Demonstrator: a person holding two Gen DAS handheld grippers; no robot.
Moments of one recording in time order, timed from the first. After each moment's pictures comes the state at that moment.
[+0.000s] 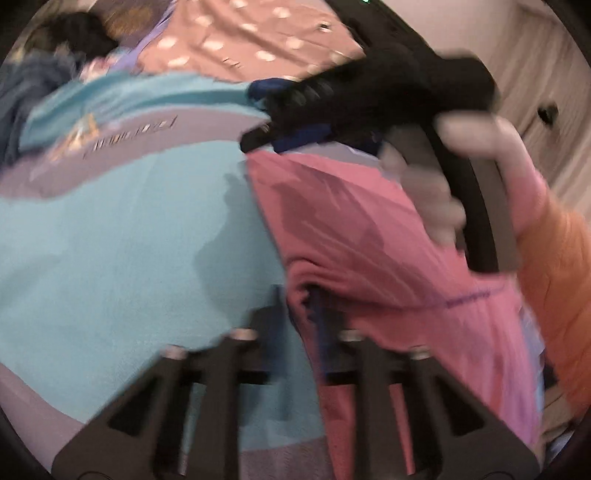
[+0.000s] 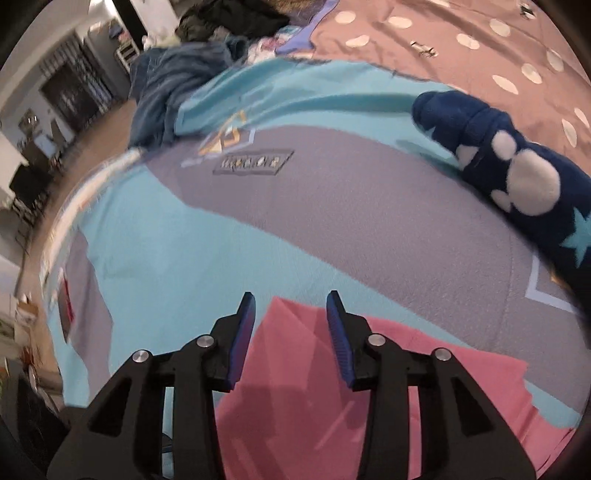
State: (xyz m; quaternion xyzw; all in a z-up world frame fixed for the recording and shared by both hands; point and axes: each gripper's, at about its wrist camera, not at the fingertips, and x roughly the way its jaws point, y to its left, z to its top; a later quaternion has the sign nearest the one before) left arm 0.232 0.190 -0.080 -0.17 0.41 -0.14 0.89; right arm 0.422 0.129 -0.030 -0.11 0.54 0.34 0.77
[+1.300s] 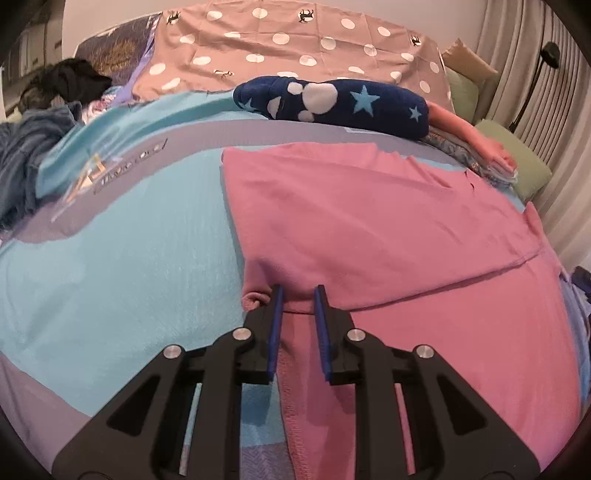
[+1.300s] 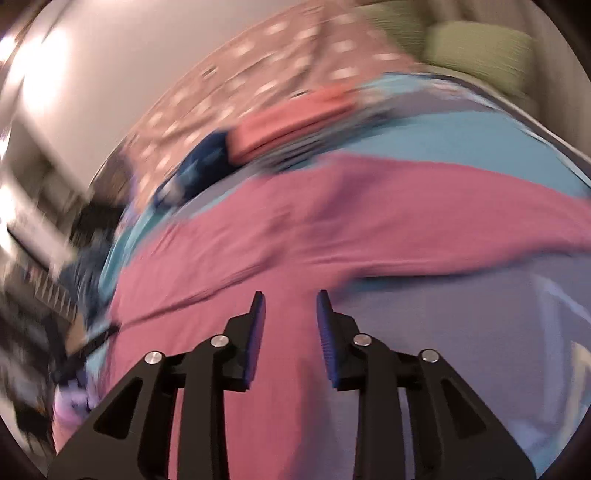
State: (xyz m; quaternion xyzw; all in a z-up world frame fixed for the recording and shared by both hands) left arm 0.218 0.137 -0.071 -0.03 0.41 -0.09 0.91; right arm 0.141 -0.360 -0.016 0.29 0.38 -0.01 0.88
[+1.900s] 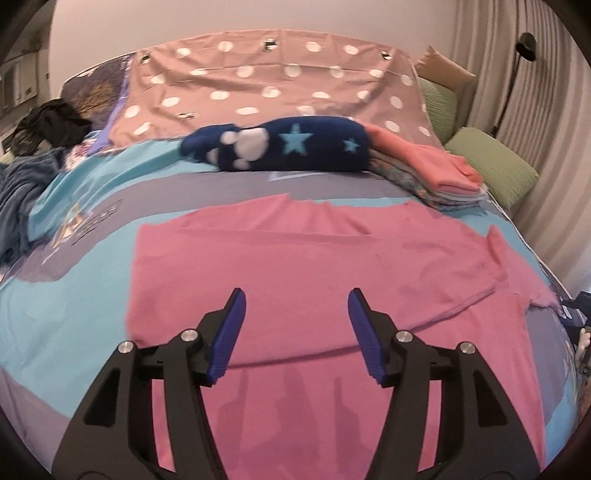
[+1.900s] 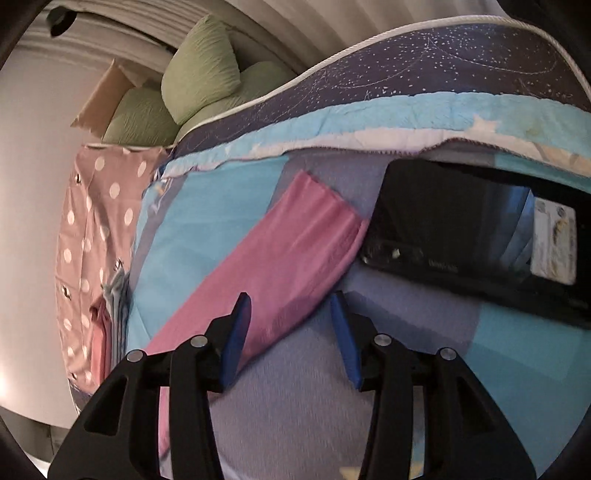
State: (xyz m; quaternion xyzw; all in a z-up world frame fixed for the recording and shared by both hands) left arm 0.225 0.026 -0.019 -0.01 0.37 -0.11 0.92; right arm 0.073 -0.606 -0.103 0.54 0.30 -0.25 0.74
